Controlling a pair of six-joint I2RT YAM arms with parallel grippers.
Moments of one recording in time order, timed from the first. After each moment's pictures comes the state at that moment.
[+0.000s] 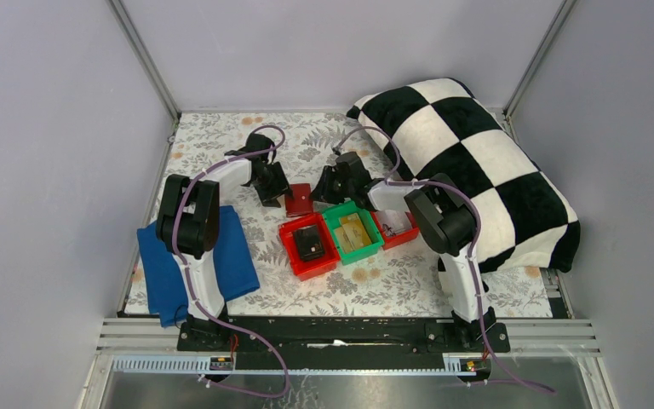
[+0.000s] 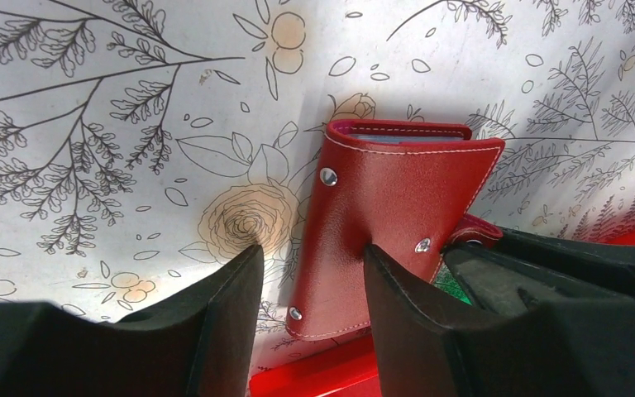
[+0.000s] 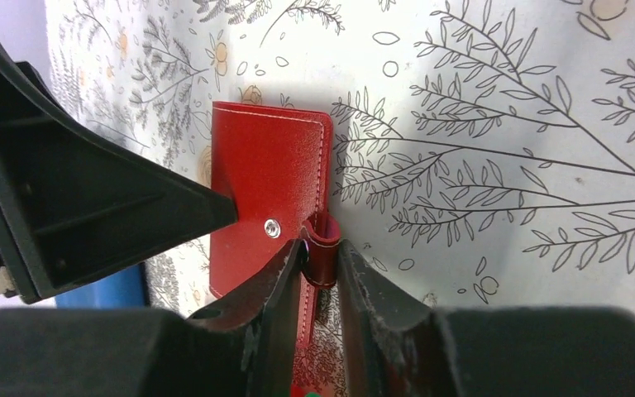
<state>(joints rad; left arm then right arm) -0.22 1.96 1.32 -0.54 0.21 -0.66 0.64 2.19 1.34 0.20 -0.25 0.74</state>
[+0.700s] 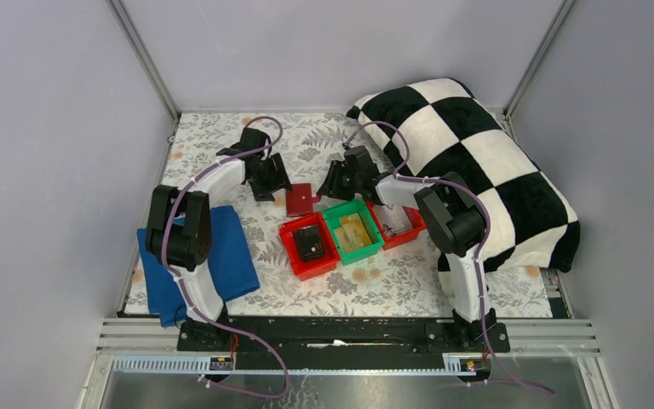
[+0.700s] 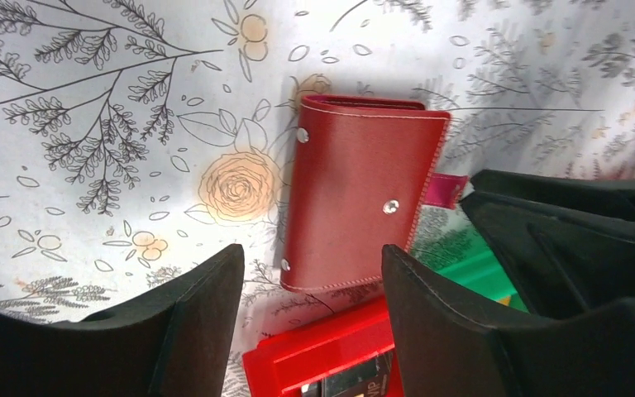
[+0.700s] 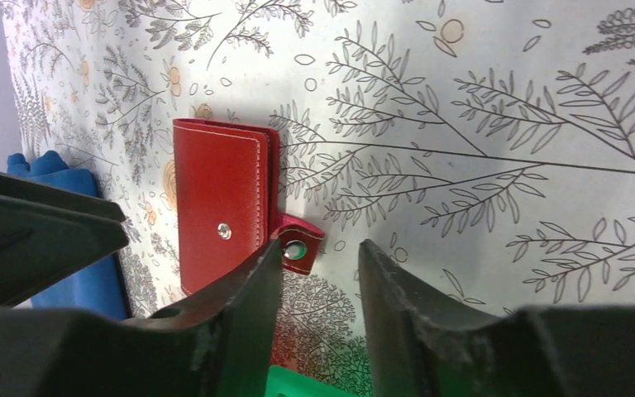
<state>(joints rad) -0.22 1.86 1.30 -0.55 0.19 -0.60 0.59 2.14 1.33 0.11 -0.21 0.74</state>
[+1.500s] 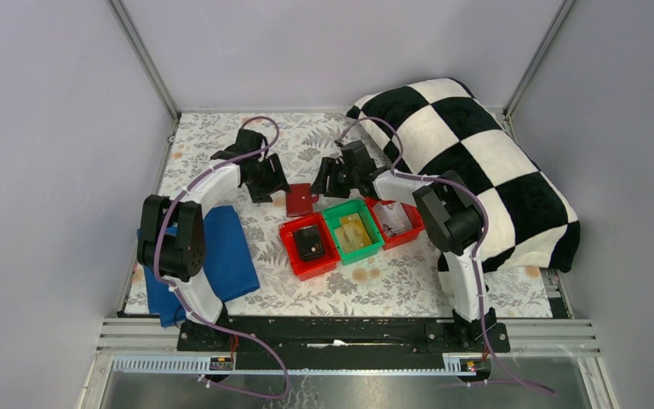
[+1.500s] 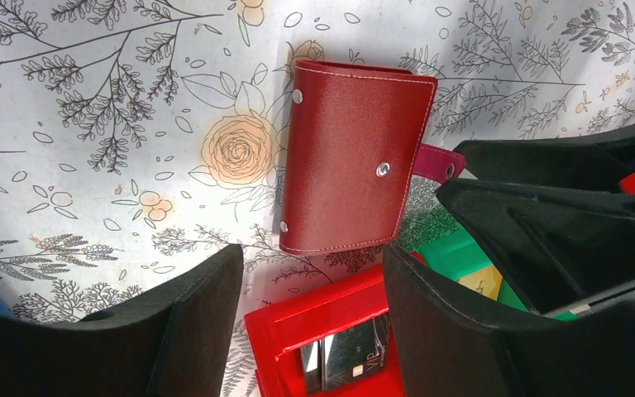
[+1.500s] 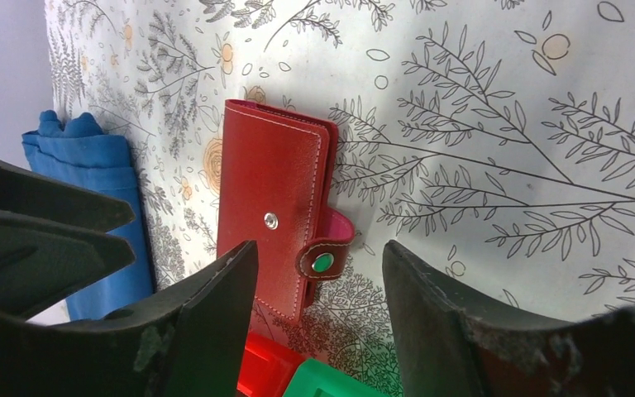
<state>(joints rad) -0.22 1.74 1.25 -0.57 0.19 -0.59 0.59 2.16 1.41 0.06 -0.34 0.69</state>
